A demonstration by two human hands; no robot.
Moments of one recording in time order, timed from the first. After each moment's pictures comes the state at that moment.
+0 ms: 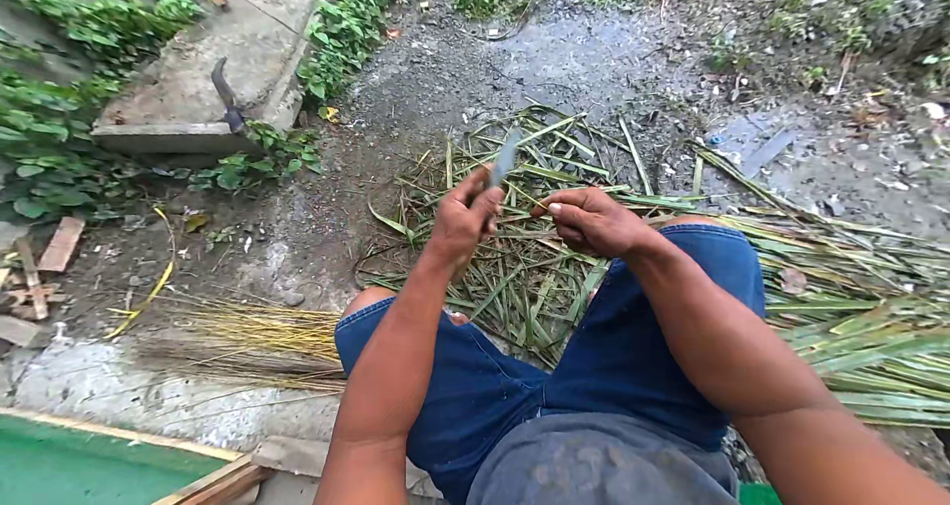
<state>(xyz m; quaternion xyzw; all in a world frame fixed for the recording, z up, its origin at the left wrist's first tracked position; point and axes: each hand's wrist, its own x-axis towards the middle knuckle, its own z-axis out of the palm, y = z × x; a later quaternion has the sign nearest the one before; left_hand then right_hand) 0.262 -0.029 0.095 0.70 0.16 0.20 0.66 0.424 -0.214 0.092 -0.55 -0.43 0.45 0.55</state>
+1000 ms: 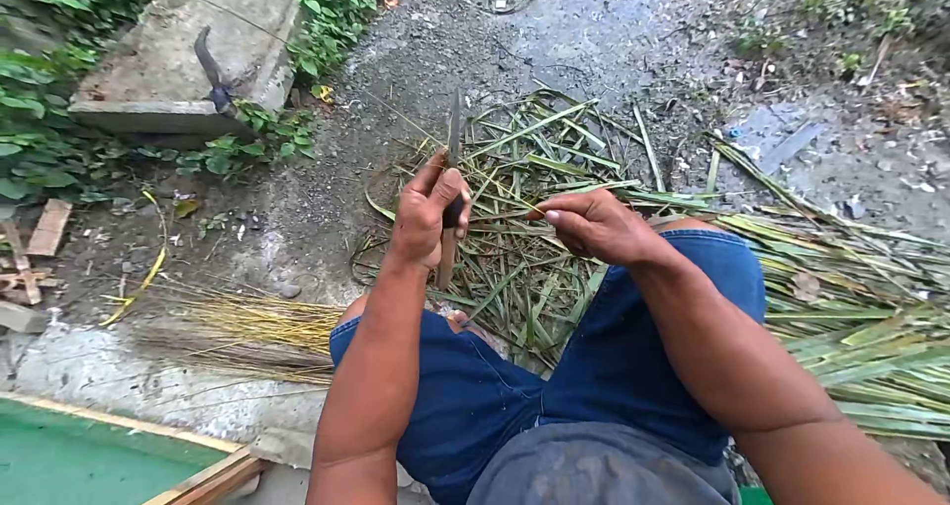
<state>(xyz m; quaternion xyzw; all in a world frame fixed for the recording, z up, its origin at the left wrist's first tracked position) 0.256 0.003 0.103 0.61 0.16 0.23 0.74 0.426 -0.193 0.090 -0.58 -0.50 0.37 0.53</state>
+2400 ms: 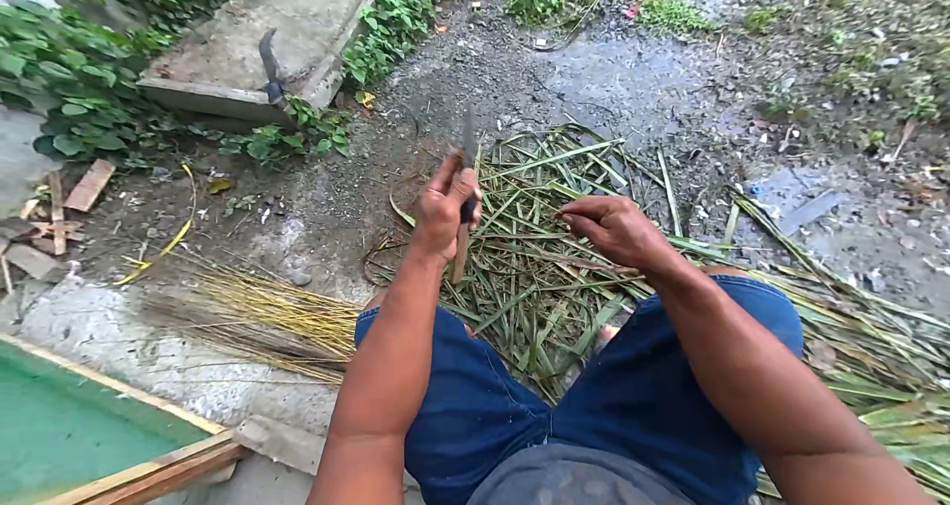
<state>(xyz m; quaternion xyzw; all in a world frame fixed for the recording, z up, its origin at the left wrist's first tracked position) 0.253 0.038 0.102 0.58 0.20 0.33 0.71 0.444 -0.161 0.095 -0.69 -0.59 0.16 0.39</state>
